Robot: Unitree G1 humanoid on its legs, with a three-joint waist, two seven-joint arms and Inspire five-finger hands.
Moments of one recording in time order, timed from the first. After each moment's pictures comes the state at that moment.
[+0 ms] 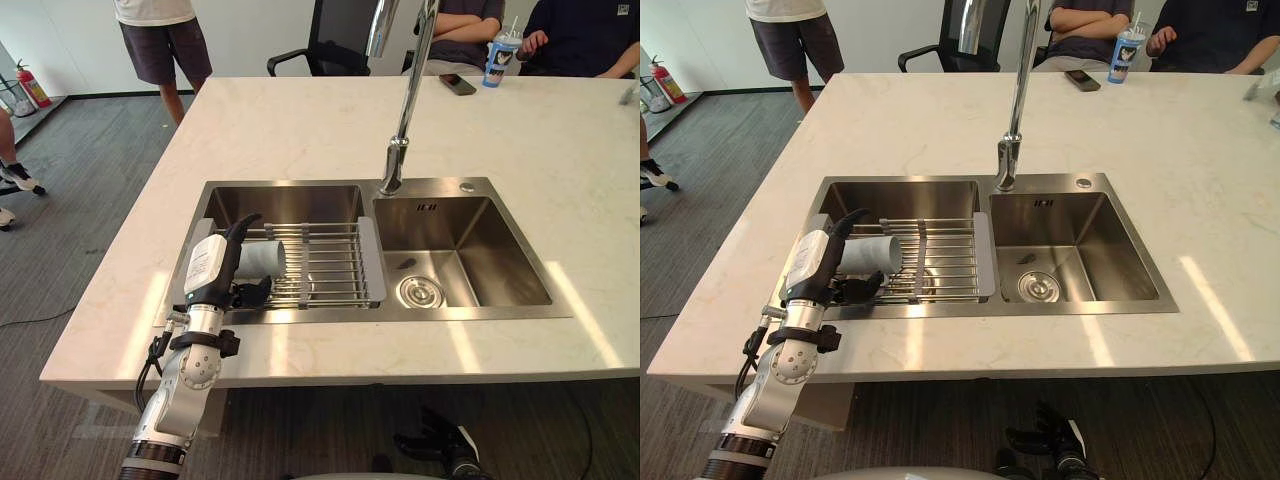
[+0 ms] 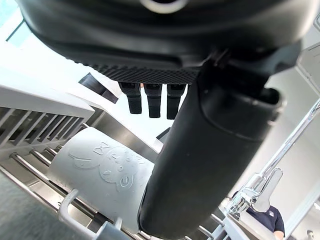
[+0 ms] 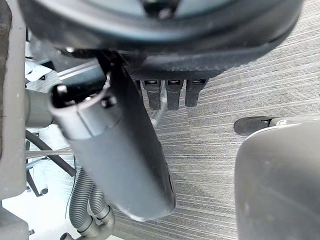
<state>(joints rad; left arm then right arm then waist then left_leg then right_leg) 0.00 0.35 -0.05 -0.01 0.58 -0.12 0.19 0.23 -0.15 -0.02 0.87 0.12 -0.16 0.02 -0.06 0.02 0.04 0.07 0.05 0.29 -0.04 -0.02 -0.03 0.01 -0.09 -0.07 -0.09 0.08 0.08</state>
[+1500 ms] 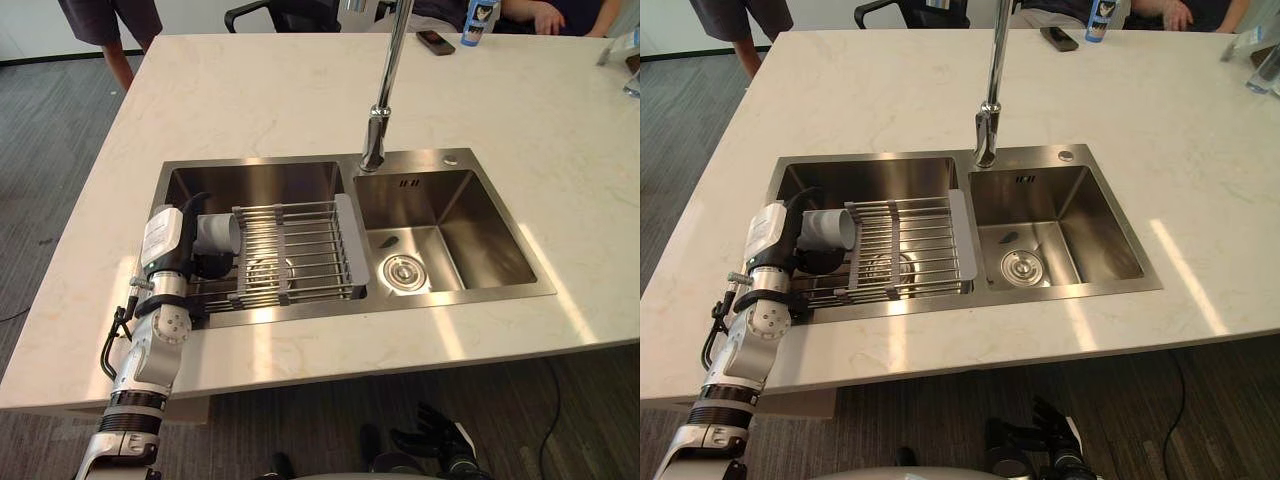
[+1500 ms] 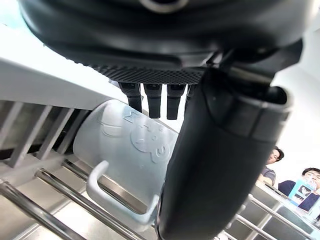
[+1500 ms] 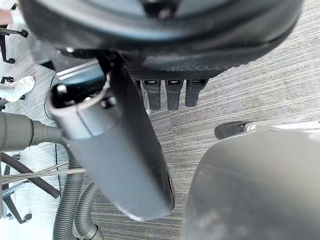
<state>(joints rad) -0.21 0.44 0.06 0.23 0.57 -0.02 0.20 0.24 -0.13 -0.03 0.83 0.12 -0.16 0.02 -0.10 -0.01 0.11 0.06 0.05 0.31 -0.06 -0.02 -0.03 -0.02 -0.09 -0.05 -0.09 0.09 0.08</state>
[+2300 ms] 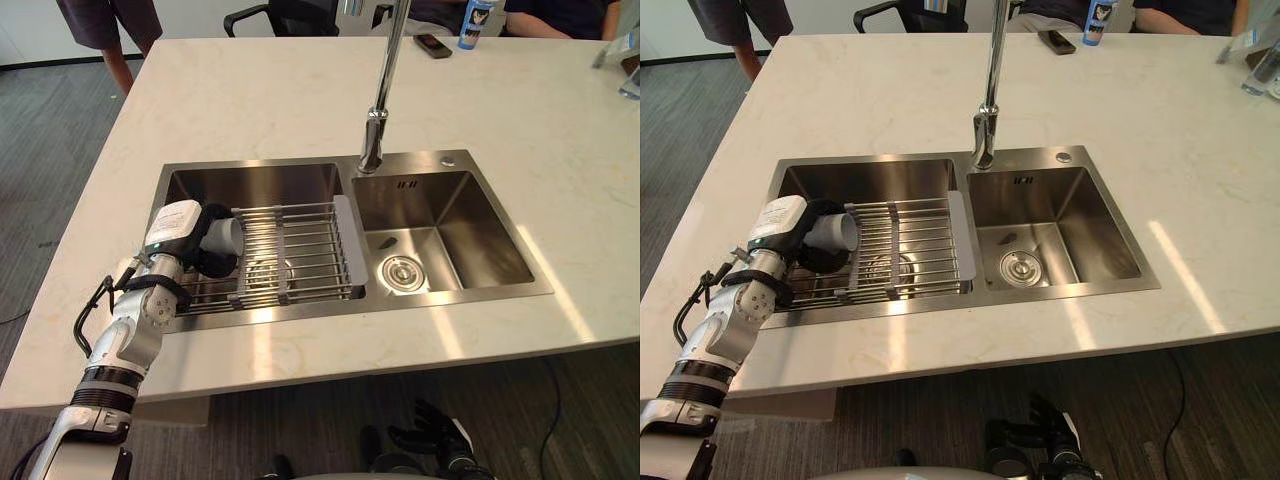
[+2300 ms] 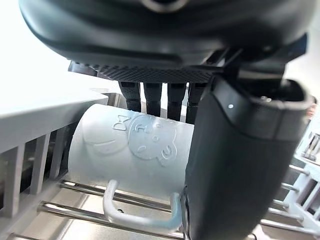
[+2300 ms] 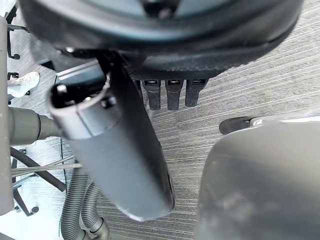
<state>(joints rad) -0.32 0.65 -0.06 0.32 0.59 -0.07 0.00 0.24 -0.13 -0.03 0.81 0.12 -0.14 0.05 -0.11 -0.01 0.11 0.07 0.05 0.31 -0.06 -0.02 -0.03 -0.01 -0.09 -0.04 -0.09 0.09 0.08</state>
